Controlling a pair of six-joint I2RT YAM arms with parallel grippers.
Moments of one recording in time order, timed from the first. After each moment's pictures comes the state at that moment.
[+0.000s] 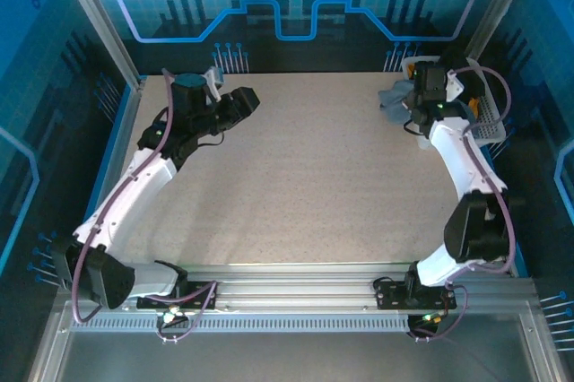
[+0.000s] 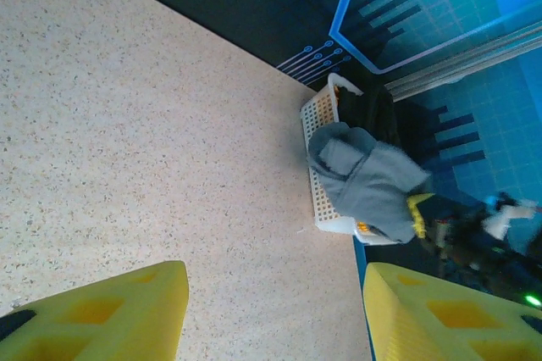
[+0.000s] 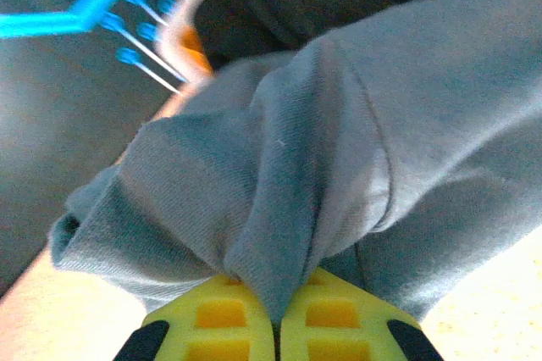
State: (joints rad) left arm -0.30 1.32 1.29 -0.39 0.30 -0.85; right arm 0.04 1.54 1.40 -0.56 0.36 0.84
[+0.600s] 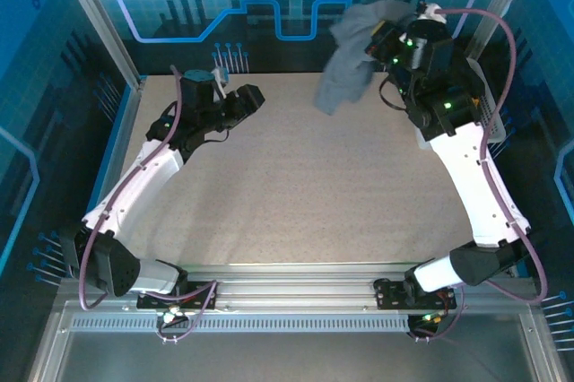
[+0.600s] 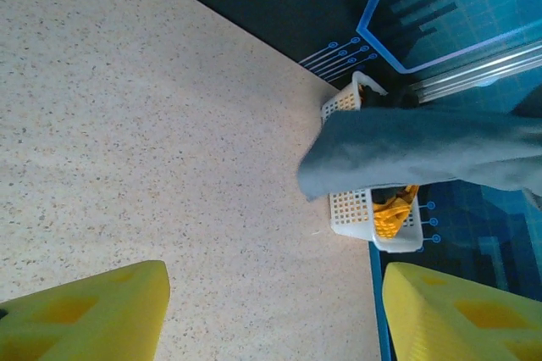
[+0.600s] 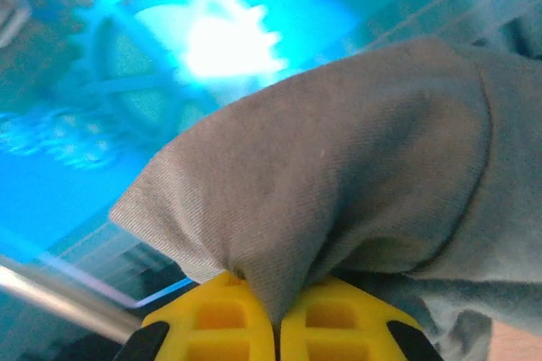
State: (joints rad) left arm -0.30 1.39 1.33 -0.43 0.26 -0.87; right arm 0.42 1.45 1.86 -0.53 0.29 0.70
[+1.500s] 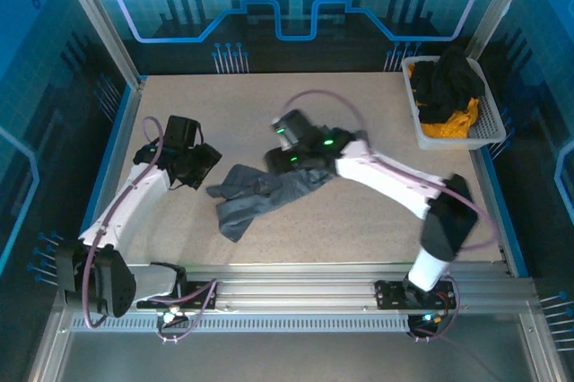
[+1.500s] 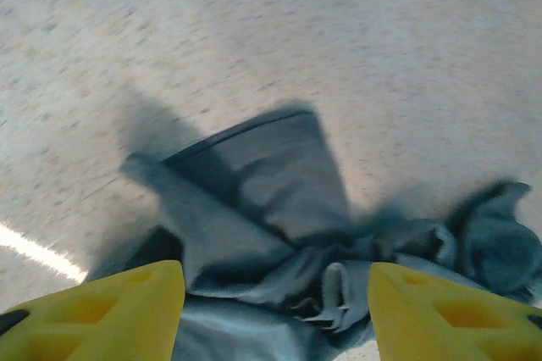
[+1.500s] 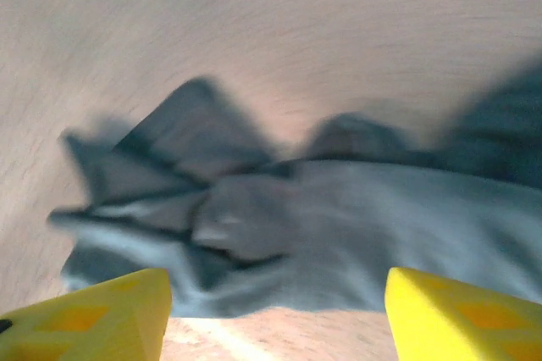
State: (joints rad) left arm -0.13 1.25 1.00 -0.82 0.07 -1.10; right arm 0.86 1.76 1.52 -0.71 0.04 0.36
